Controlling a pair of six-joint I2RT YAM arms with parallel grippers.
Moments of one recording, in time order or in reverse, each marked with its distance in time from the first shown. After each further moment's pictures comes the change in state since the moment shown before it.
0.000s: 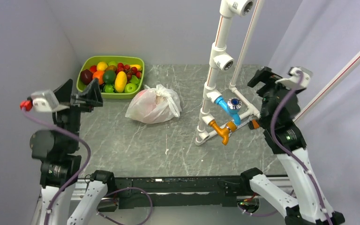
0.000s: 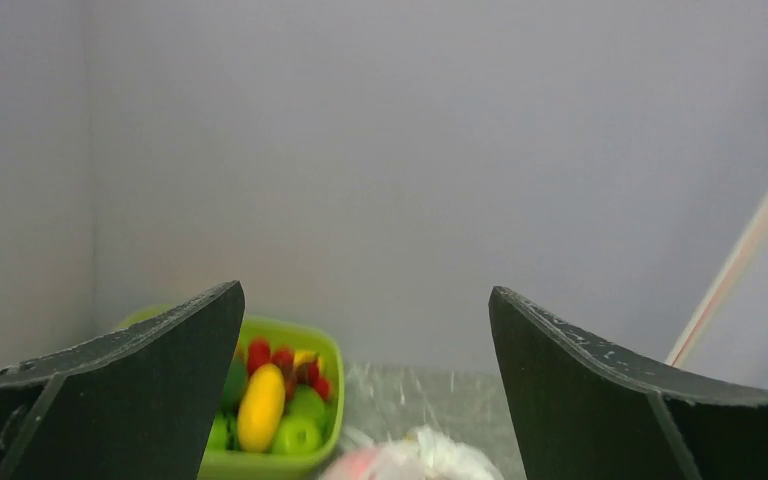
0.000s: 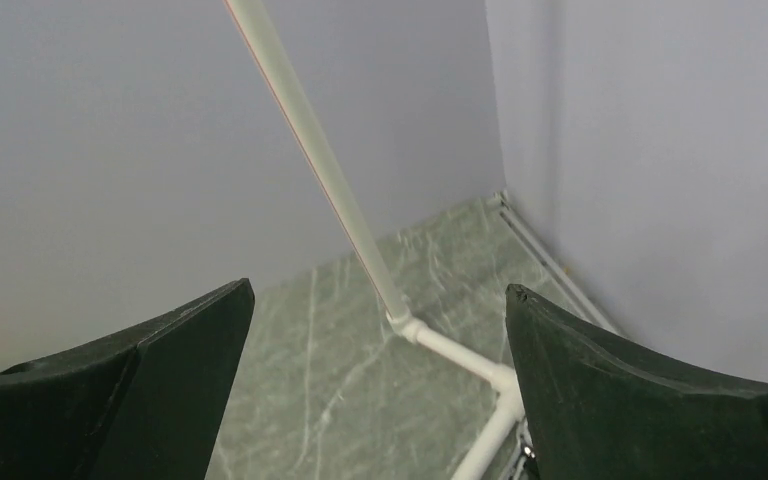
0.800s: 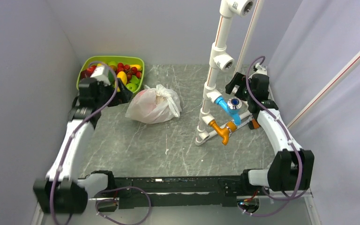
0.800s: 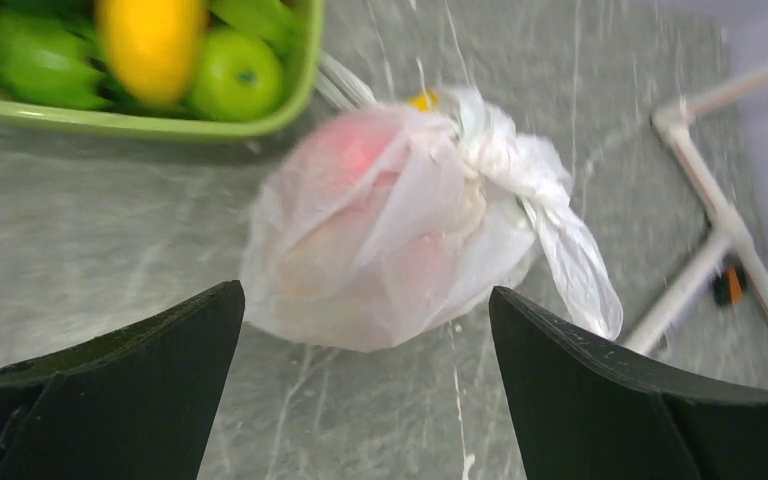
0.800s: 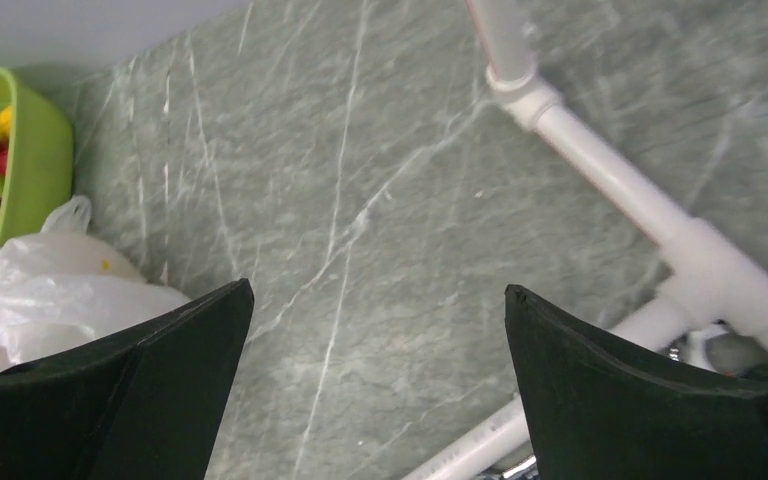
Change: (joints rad) left arm 0.125 0.496 -0.008 -0.403 0.247 -0.186; right arm -0.307 0.466 -0.185 0.067 -0.711 0.188
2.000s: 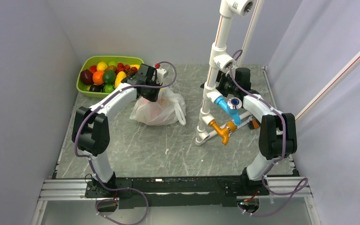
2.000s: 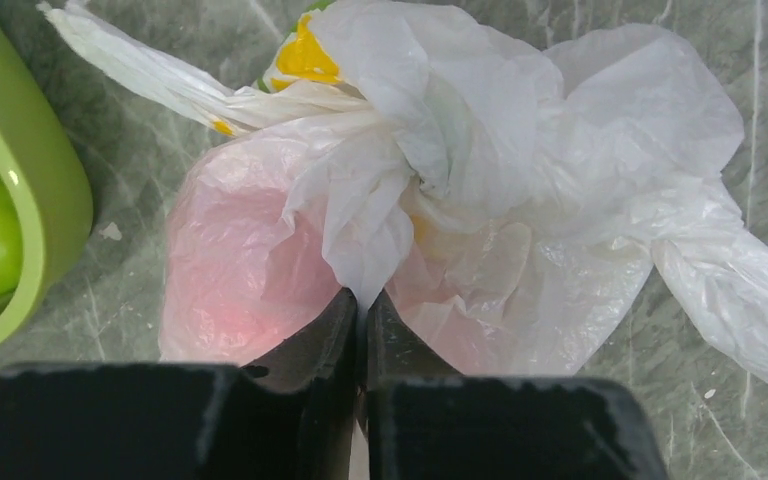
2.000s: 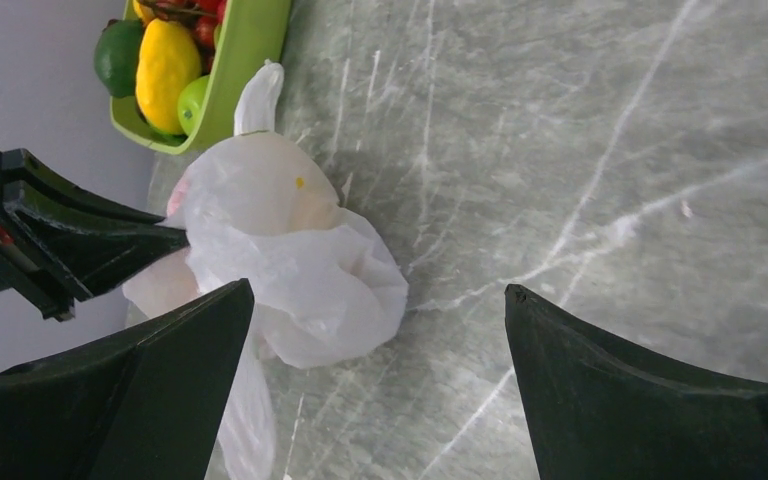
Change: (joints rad) left arm -0.392 0.838 0.523 -0.211 -0.076 0.432; right arm 0.054 0.411 0.113 0.253 -0.563 0.138
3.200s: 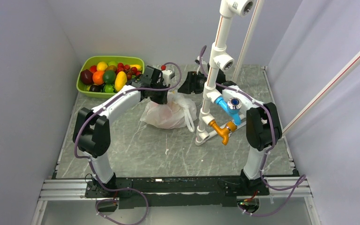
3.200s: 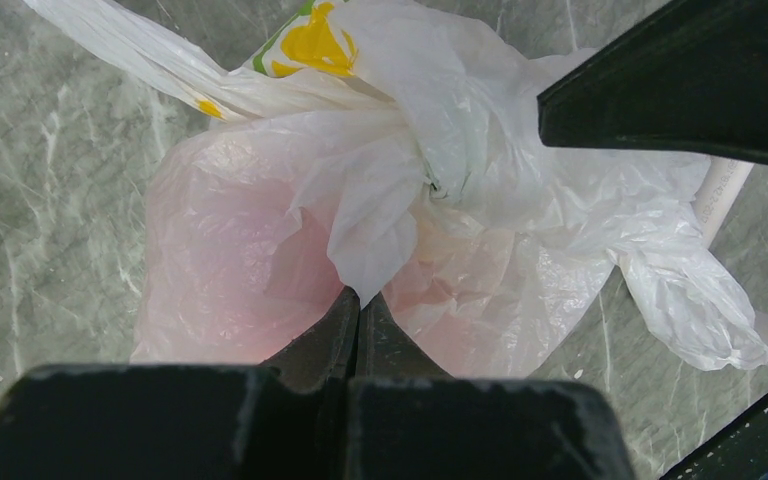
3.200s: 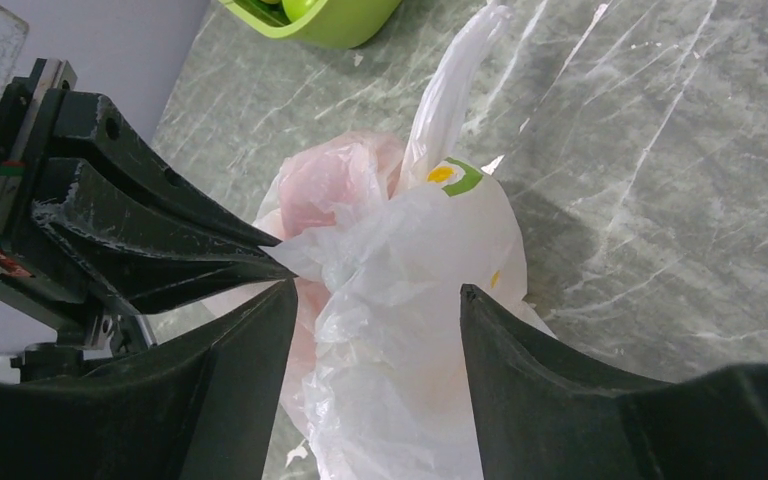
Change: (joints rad) left arm -0.067 -0.022 -0.035 0.056 0.133 -0.122; right arm 0.262 0.189 0.278 -0.119 -0.077 -0.152
